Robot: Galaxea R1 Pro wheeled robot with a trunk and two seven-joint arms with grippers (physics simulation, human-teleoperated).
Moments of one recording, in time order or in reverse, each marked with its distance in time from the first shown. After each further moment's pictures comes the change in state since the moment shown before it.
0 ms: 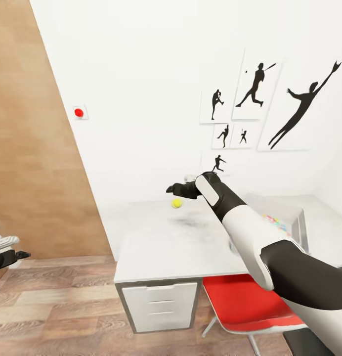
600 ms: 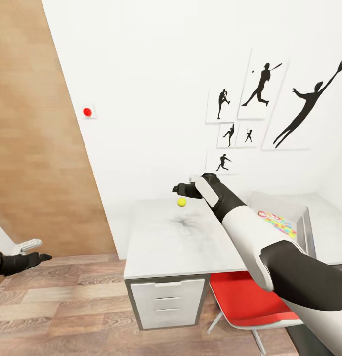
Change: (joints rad) left arm 0.028 -0.109 -0.003 0.000 -0.017 -0.029 0.017; right arm 0.004 0.000 0.007 0.005 -0.001 -0.069 -0.146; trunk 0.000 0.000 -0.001
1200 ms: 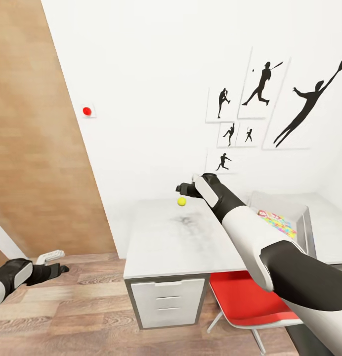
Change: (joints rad) left arm 0.063 -0.145 -0.001 0.000 -0.013 -0.010 0.184; right arm 0.000 0.000 0.005 0.003 0.003 -0.034 -0.062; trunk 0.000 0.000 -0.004
